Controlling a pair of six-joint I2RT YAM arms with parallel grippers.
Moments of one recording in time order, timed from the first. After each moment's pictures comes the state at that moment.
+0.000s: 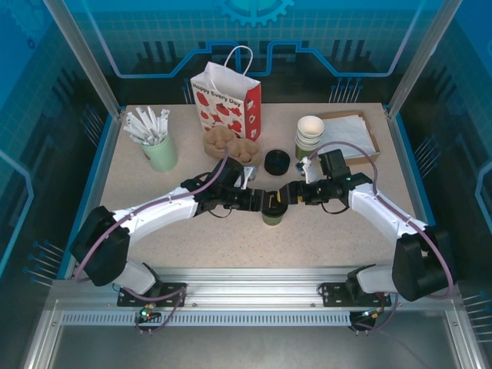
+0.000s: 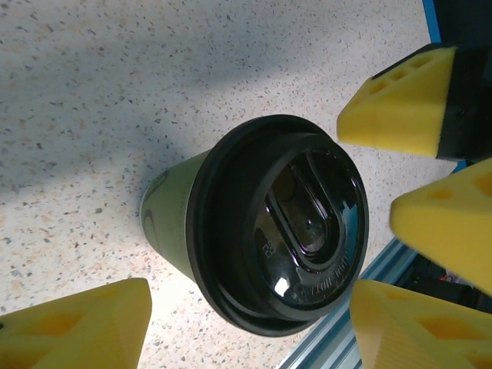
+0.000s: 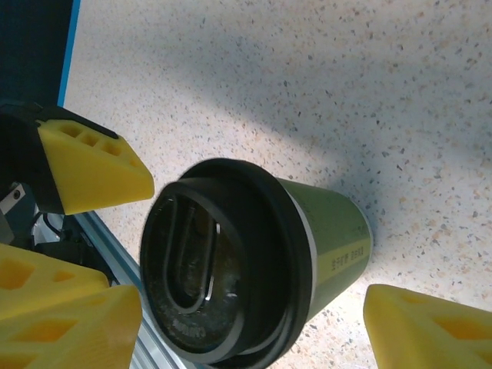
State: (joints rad) left arm -0.70 1.51 0.99 -0.30 0.36 -0.64; right arm 0.30 1.35 0.86 -0.54 -0.67 0.28
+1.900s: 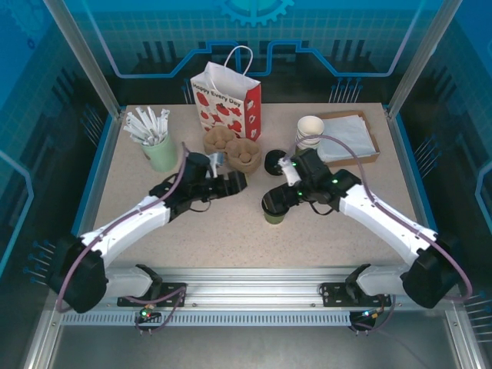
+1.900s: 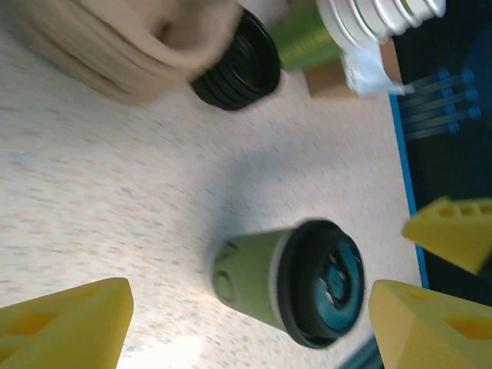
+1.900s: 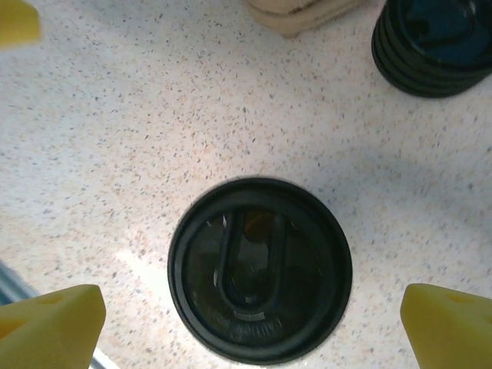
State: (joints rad) left arm -0.49 1.25 0.83 -0.22 0.26 -0.79; right arm 0.65 1.33 1.11 -0.75 -0.08 0.16
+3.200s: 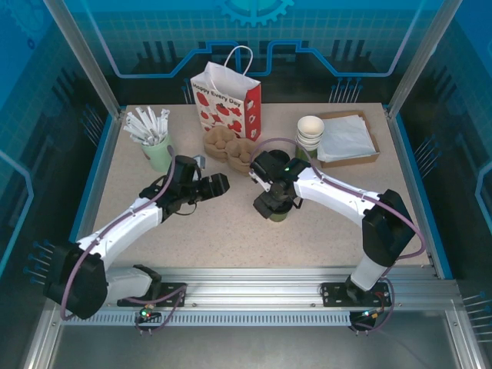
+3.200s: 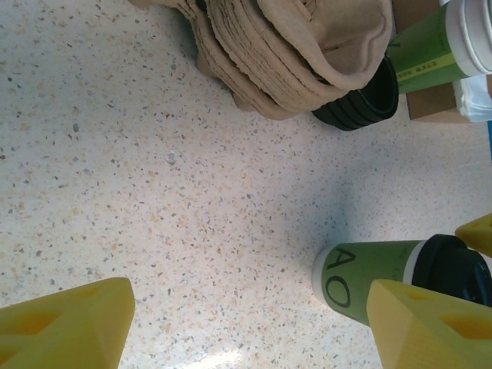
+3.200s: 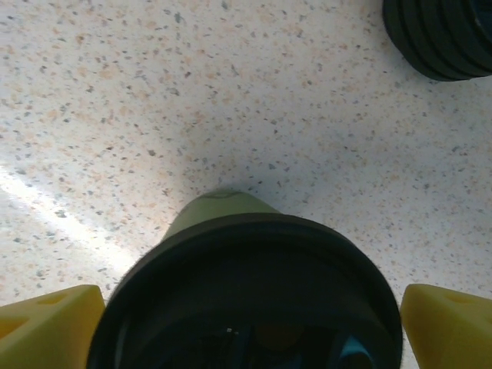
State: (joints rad) left arm -0.39 1.24 0.79 -0.31 0.19 -0.70; right arm 0.77 1.68 1.32 -0.94 0.18 0.03
